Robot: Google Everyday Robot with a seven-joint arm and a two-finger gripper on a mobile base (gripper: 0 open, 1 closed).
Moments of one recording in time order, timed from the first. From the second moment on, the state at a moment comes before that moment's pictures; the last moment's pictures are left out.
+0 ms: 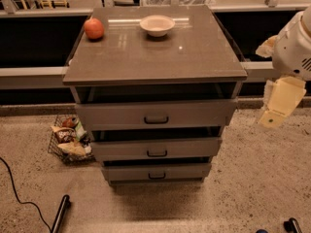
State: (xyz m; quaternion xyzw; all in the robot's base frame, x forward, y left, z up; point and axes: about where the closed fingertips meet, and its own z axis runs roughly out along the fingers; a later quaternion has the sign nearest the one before) arm 0.452 -0.206 0.948 -0.60 0.78 -0.02 0.18
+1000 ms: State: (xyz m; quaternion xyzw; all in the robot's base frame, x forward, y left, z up) arm 0.481 -0.209 0.786 -0.64 0.76 0.03 0.11
